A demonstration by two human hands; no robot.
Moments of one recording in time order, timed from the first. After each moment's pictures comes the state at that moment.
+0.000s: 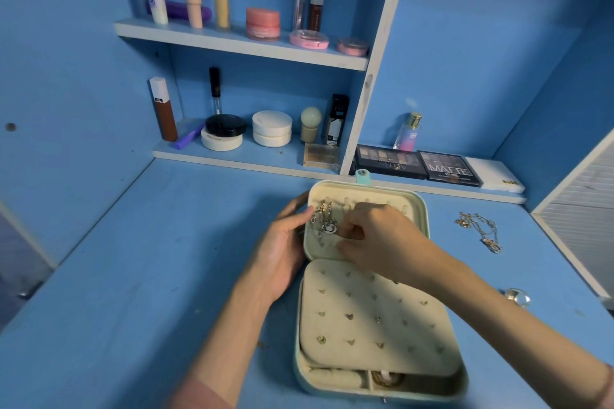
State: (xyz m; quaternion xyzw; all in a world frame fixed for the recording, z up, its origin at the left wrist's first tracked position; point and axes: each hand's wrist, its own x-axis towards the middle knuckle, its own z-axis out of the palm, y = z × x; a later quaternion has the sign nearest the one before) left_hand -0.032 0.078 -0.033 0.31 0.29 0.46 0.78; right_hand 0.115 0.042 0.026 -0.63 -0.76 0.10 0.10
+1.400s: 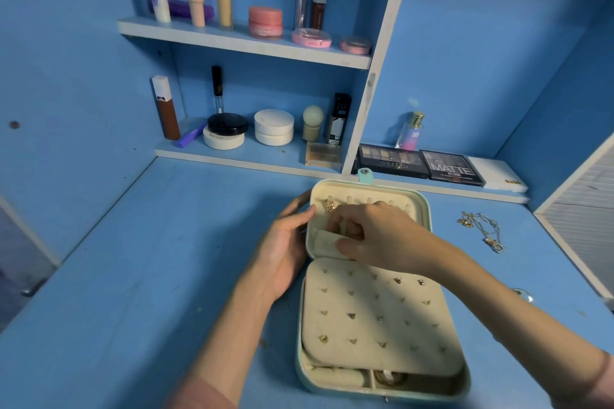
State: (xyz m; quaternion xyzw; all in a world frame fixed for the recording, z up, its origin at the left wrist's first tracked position) left_hand -0.032 0.079 -0.035 0.31 0.30 0.46 0.78; right_hand 0.115 0.050 0.031 -0.59 -0.80 0.12 0.05
